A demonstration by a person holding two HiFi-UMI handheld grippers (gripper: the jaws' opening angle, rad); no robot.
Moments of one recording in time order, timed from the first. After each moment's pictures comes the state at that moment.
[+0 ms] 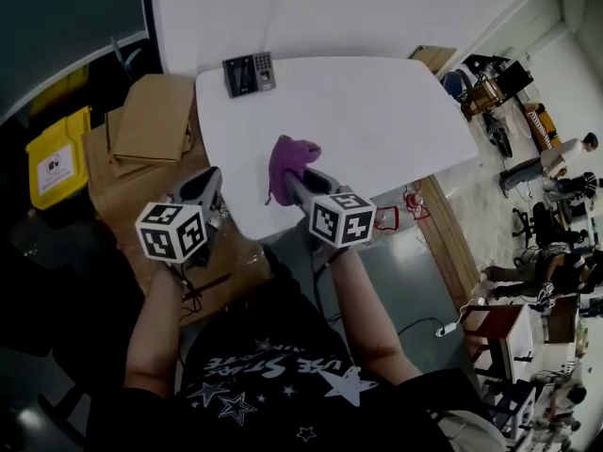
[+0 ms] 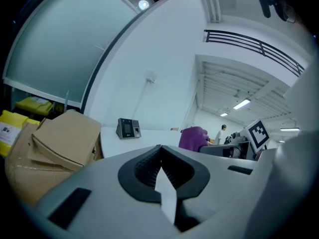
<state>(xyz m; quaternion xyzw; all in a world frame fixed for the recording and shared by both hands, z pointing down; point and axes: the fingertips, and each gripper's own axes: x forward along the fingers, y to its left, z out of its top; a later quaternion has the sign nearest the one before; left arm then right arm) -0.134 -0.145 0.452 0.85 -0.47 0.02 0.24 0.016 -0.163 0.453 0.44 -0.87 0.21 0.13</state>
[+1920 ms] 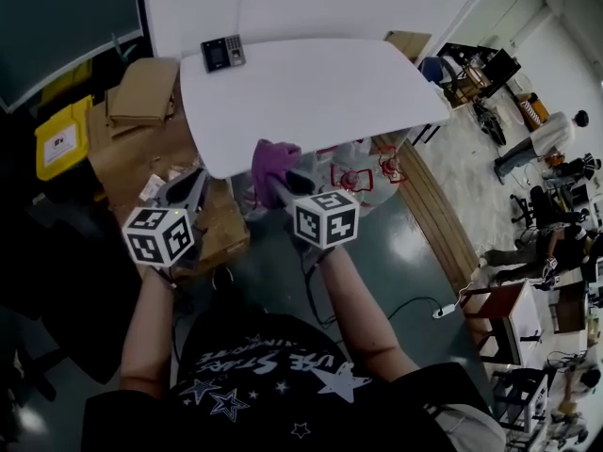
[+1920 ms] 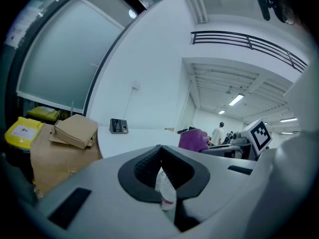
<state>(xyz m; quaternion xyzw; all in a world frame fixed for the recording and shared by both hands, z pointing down) -0.044 0.069 0.408 0.85 -0.49 0.02 0.21 0.097 0.056 0.421 0.40 -0.89 0.18 0.13</state>
